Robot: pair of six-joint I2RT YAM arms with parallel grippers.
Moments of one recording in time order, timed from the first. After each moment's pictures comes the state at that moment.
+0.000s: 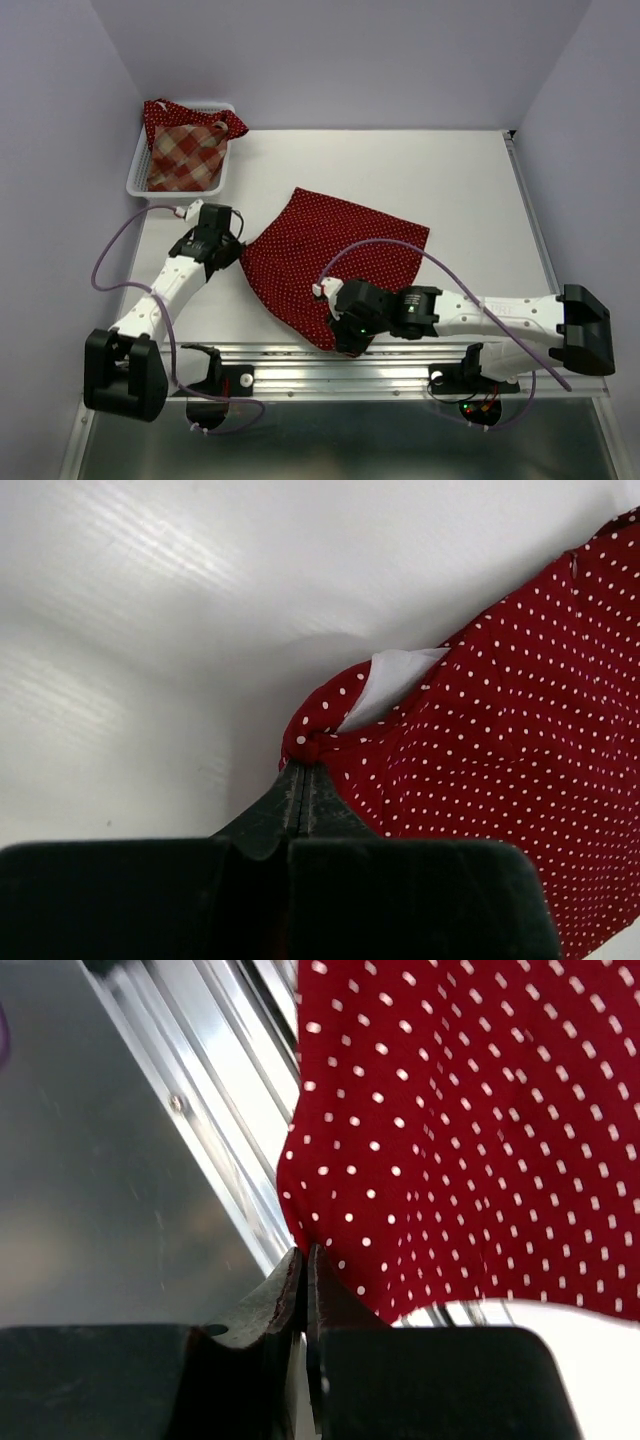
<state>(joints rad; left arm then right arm) -0.22 1.20 0.77 -0.49 -0.21 -0.83 1.29 1.31 0.90 -0.47 -0.13 0.41</state>
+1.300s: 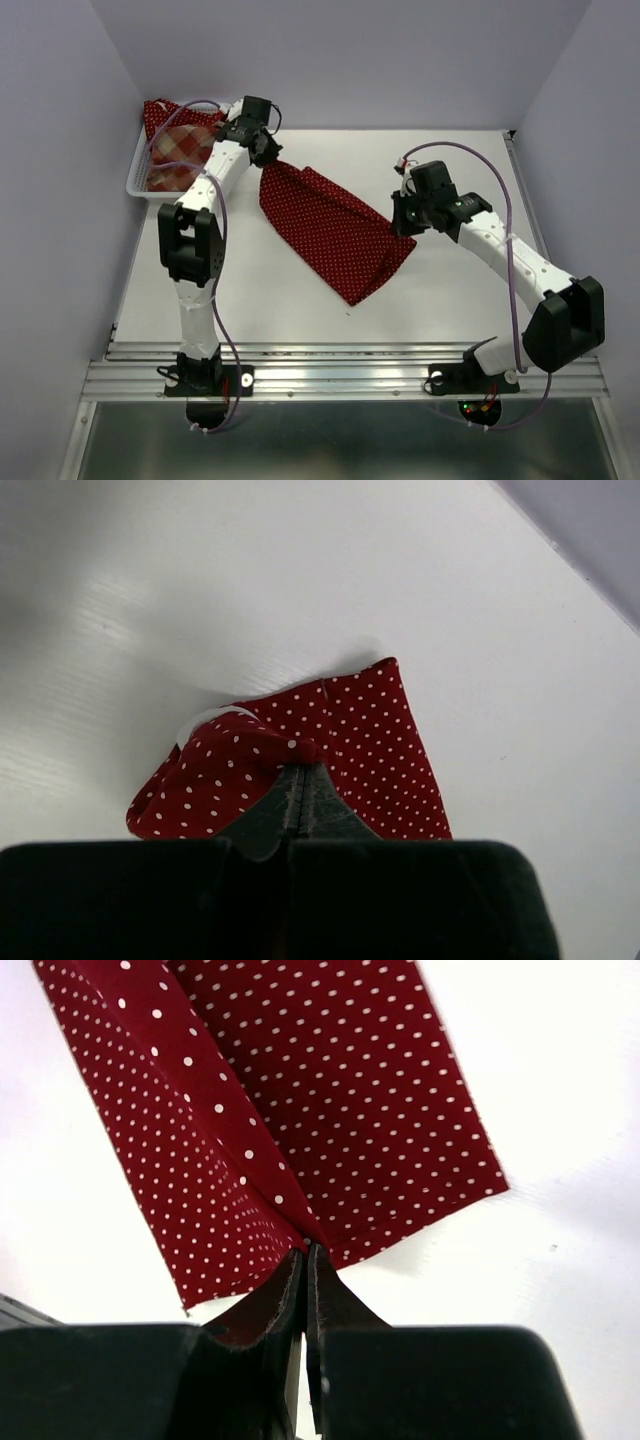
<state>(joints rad) -0.26 2.04 1.94 -0.71 -0.19 -0.81 0.45 1.40 1.18 -0.63 -0.08 0.21</state>
